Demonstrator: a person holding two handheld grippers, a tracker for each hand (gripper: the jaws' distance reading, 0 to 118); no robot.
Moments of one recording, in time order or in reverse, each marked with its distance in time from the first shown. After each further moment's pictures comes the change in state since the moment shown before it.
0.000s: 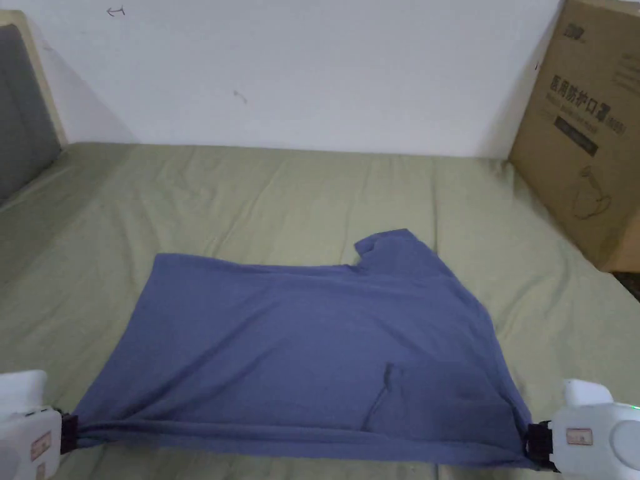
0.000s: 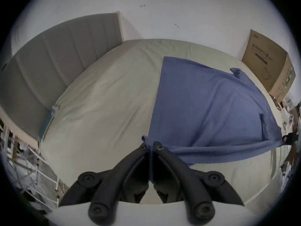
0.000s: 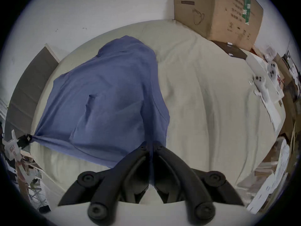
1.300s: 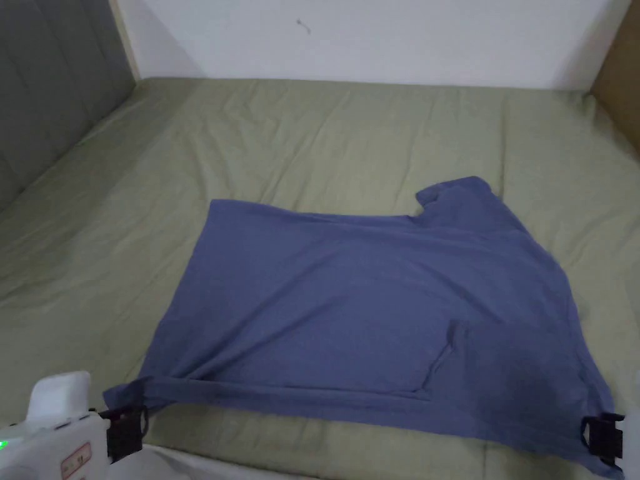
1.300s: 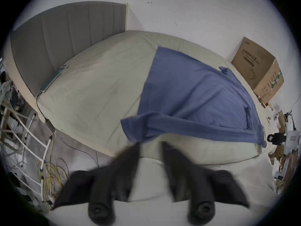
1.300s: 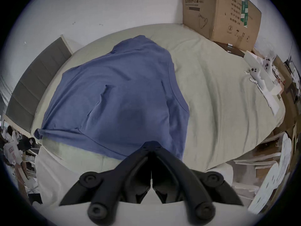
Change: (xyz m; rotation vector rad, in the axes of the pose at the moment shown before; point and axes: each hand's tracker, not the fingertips) left arm -0.050 -0.105 0.069 -0.037 -0.104 0.102; right arm -0.032 -0.093 0.050 0.055 0.046 0.075
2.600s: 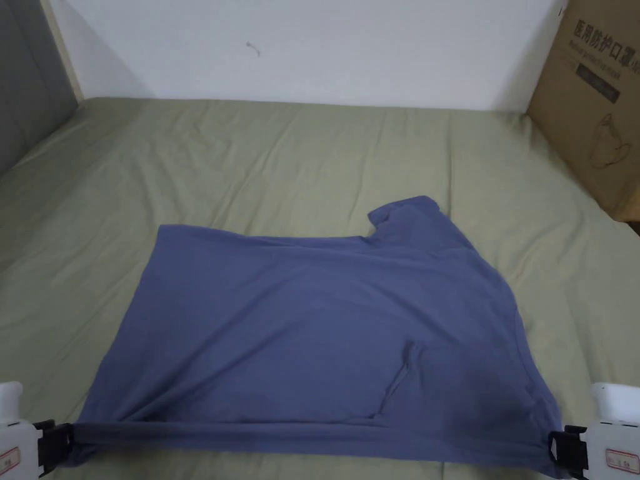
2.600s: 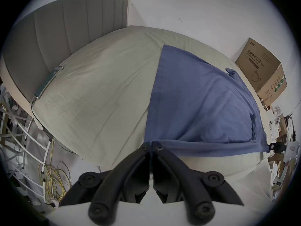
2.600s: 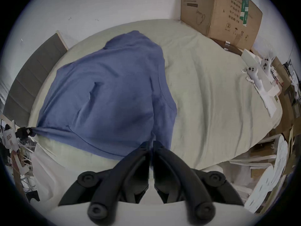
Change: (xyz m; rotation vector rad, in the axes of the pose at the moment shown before) left arm 0.035 0.034 -0.017 -0.041 0.000 0.004; right arm 0.025 0.018 0.008 -0.037 -0.038 0.014
